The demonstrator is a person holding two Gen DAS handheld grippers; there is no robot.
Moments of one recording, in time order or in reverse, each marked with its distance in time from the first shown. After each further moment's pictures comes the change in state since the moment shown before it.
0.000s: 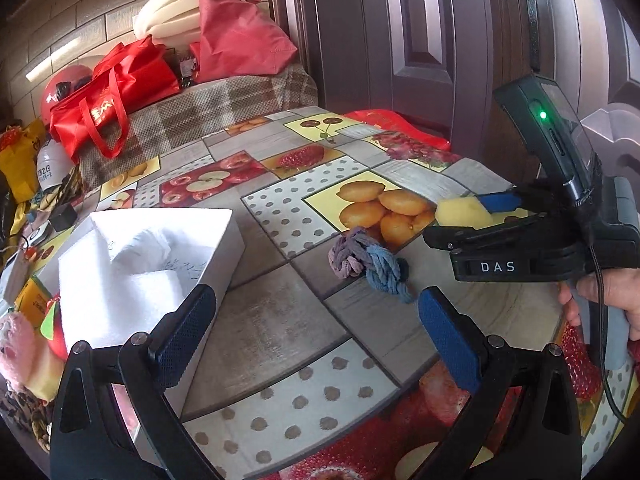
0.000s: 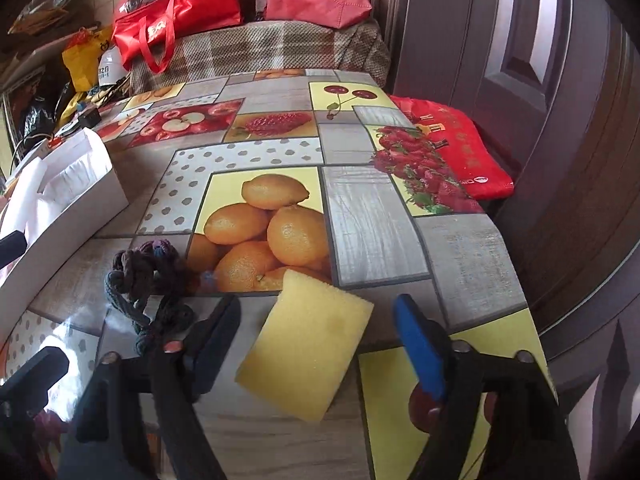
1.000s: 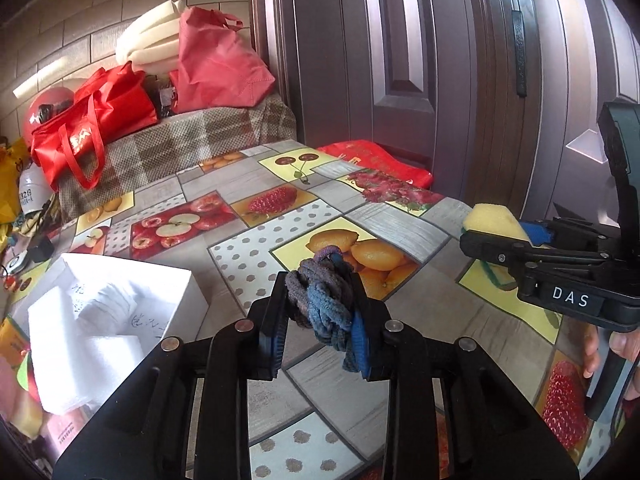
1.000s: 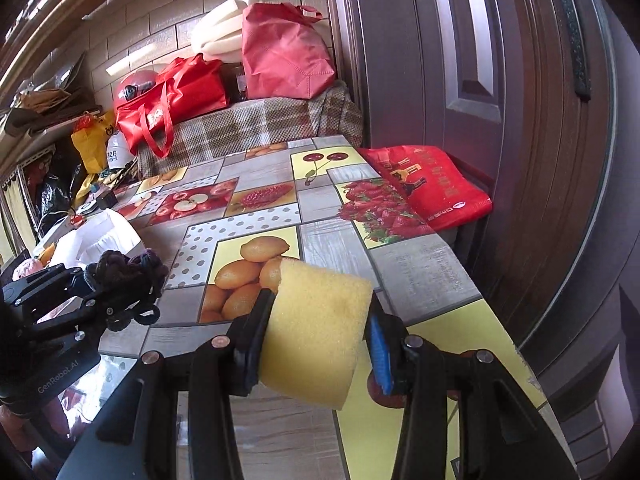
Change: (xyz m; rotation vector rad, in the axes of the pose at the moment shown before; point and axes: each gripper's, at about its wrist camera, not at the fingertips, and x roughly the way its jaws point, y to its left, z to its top) left arm 0.006 -0.015 0.024 0.010 -0.139 -0.045; right arm -0.060 -0.034 -0.027 0.163 -0.308 0.047
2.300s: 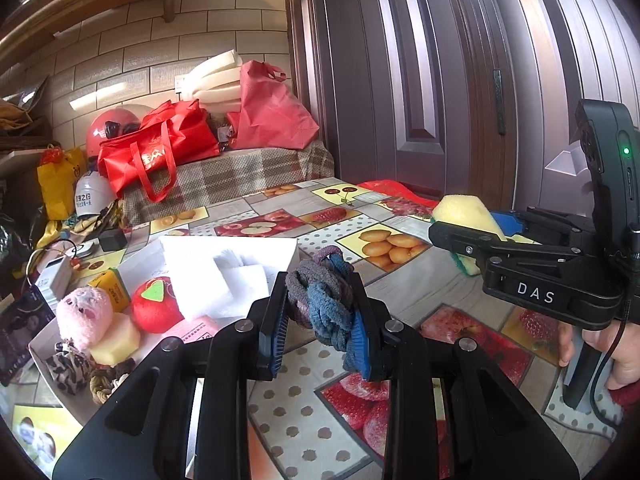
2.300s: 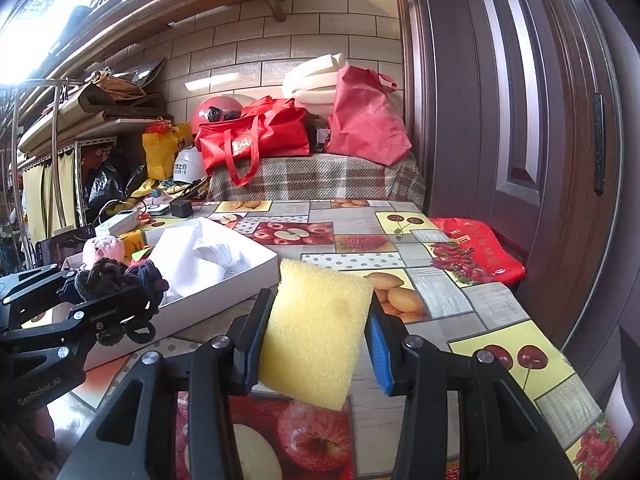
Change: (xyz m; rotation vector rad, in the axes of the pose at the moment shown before) left arm -0.136 0.052 -0.071 -0.032 -0.154 0.076; right arm -0.063 0.118 -0.036 -0.178 -0.213 0.100
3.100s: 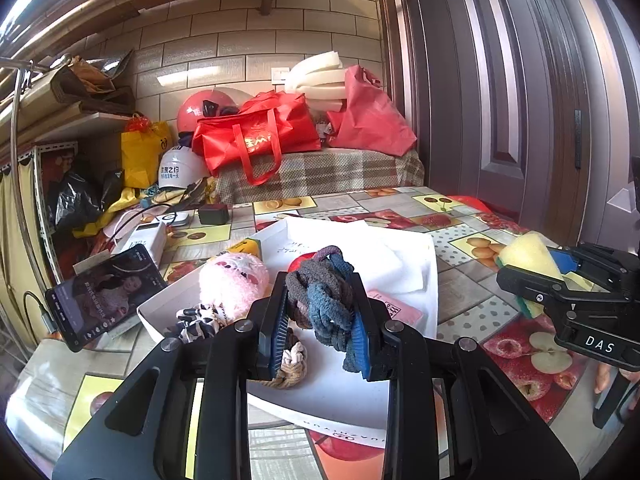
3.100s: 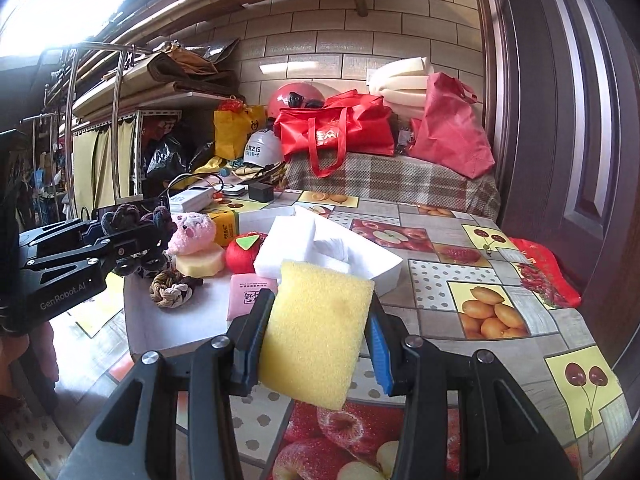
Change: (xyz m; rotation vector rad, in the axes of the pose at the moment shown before) left arm -0.046 0.116 -0.029 -0.139 -0.025 0.226; right arm 0.013 0.100 0.000 -0.126 0.016 0.168
